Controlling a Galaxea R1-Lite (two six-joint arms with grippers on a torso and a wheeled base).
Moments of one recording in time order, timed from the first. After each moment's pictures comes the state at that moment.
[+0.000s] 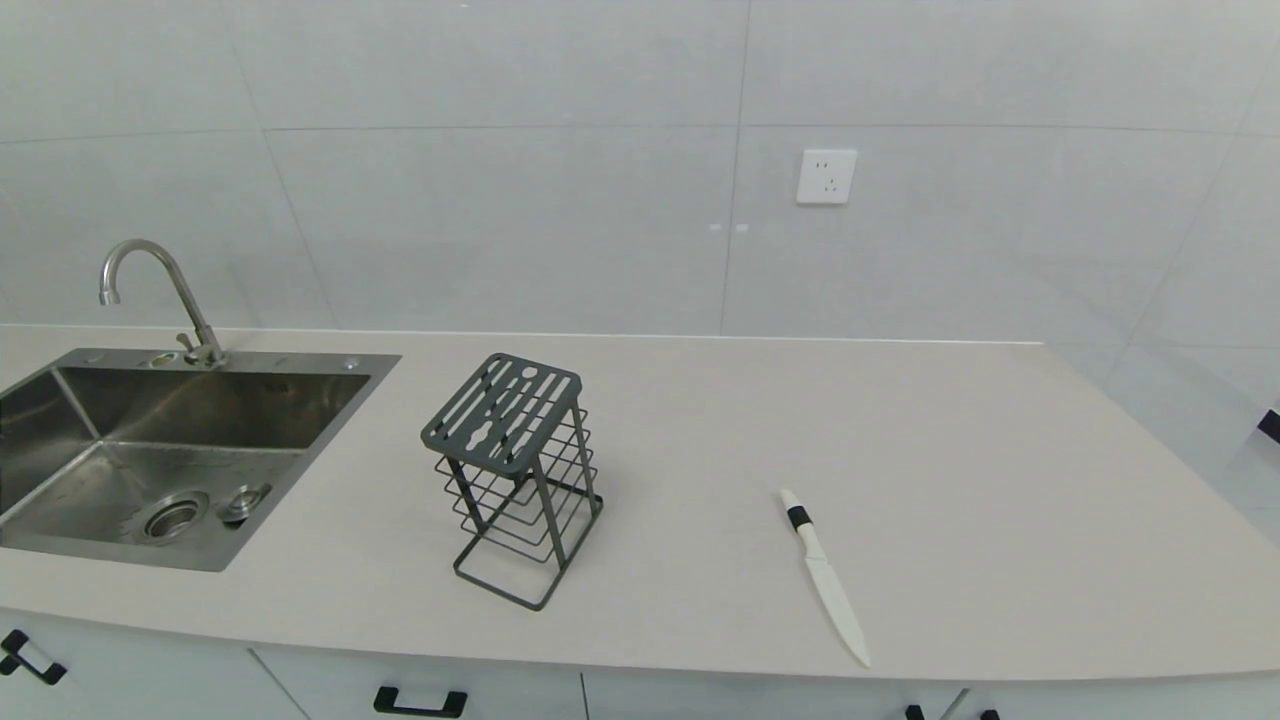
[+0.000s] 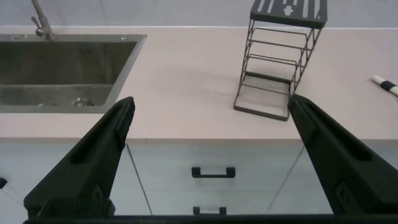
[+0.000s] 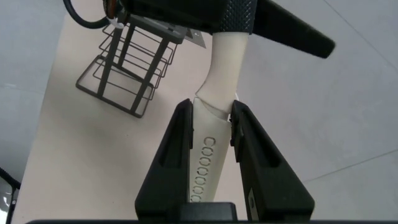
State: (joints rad) left arm 0.00 0.00 0.00 0.00 -0.06 0.00; right arm 0.00 0.00 0.00 0.01 -0.01 0.01
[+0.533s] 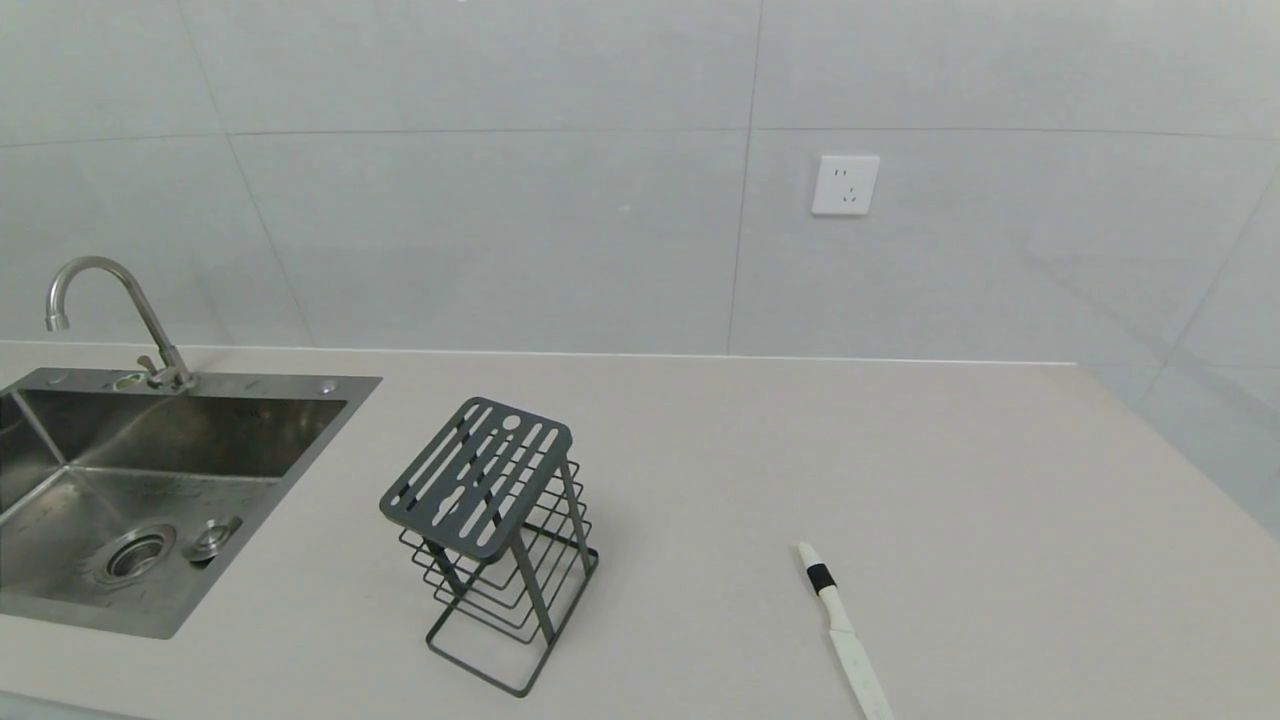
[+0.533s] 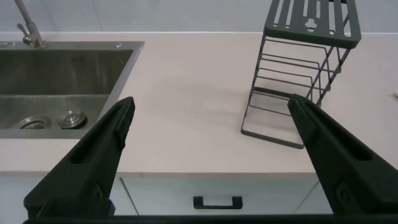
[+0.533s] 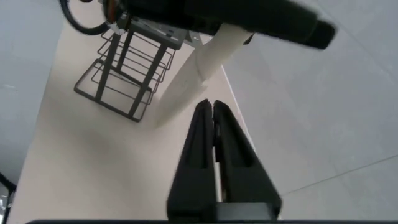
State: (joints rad) left arm 0.00 0.00 0.00 0.00 -0.06 0.00; right arm 0.00 0.00 0.00 0.01 -0.01 0.01
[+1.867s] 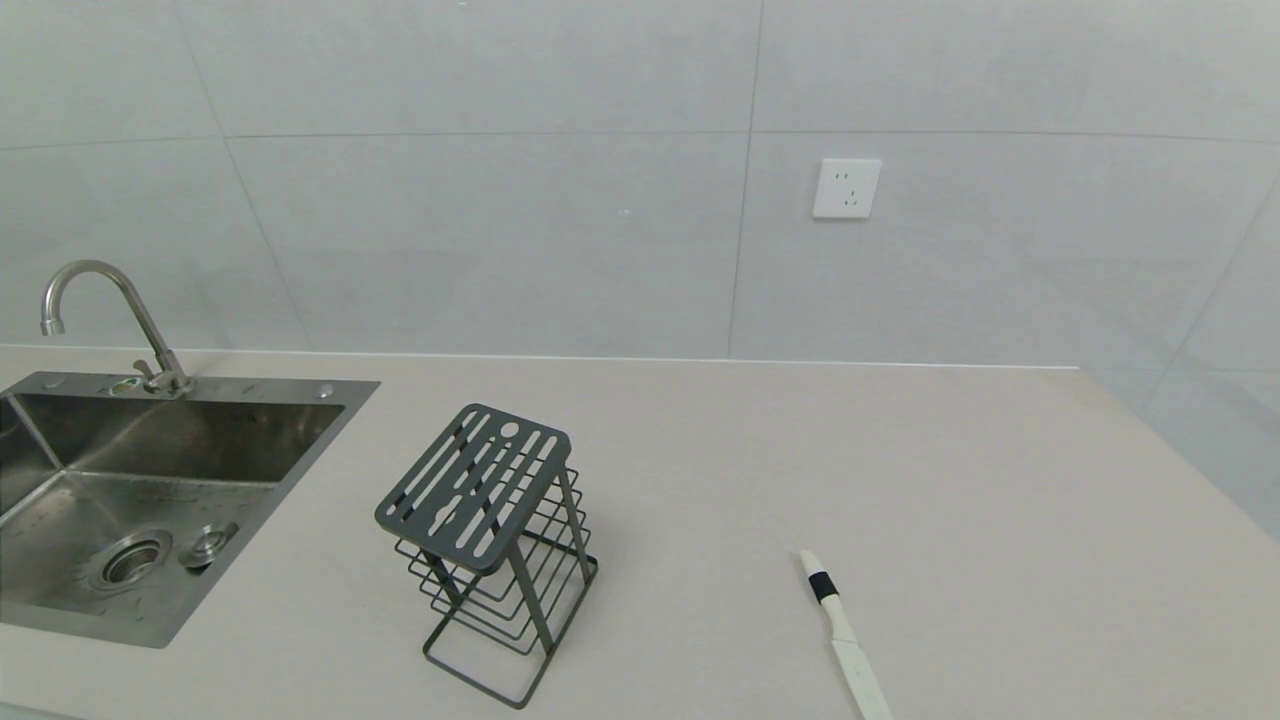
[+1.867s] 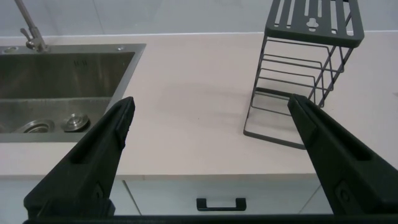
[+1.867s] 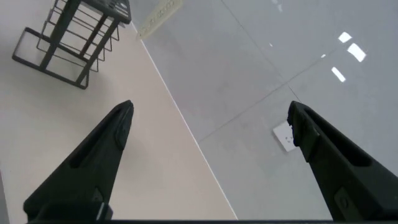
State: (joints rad) left arm 0.00 0.00 0.00 0.00 -0.06 0.02; right arm 0.02 0.30 -0.26 0.05 0.44 -0.06
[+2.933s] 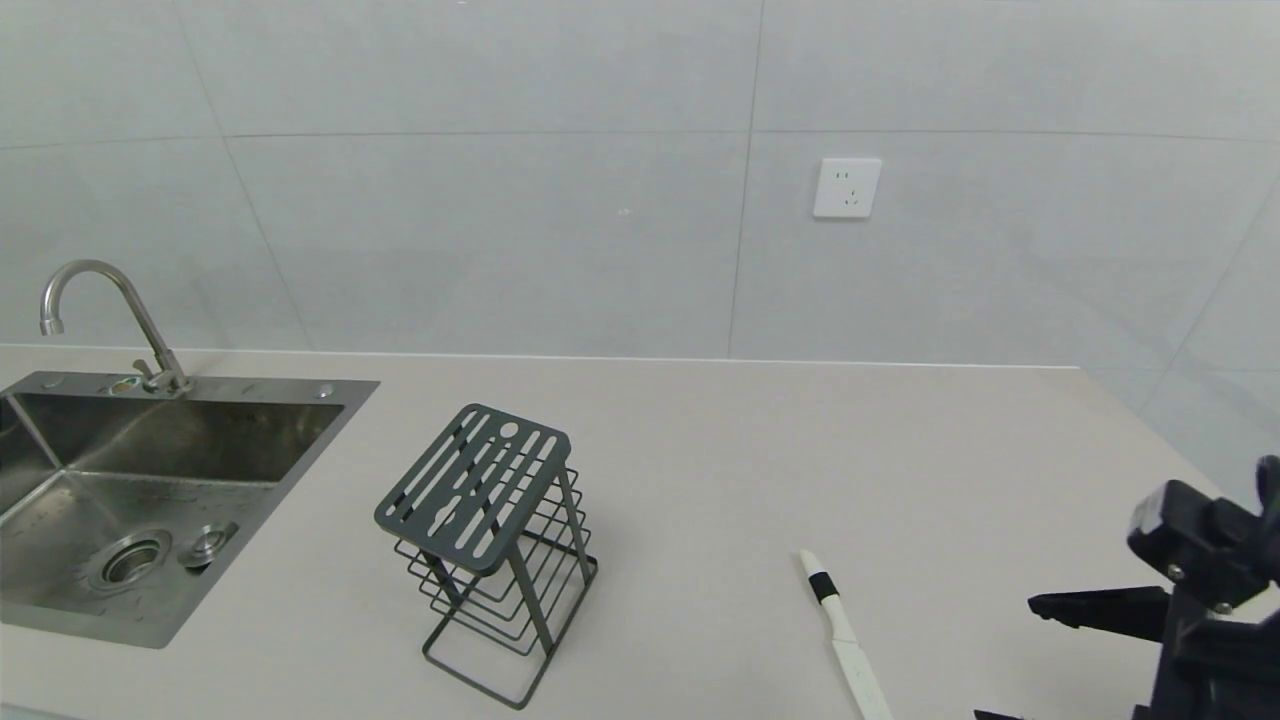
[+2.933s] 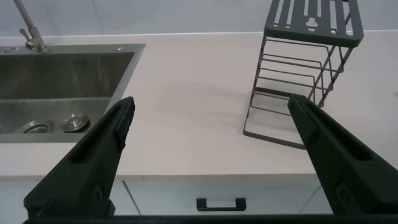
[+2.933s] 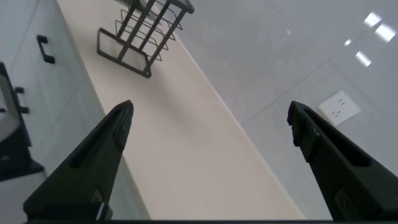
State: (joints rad) left arm 0.00 0.00 0.00 0.00 -0.06 0.02; right arm 0.54 1.15 -0.44 0.01 0.17 -0.06
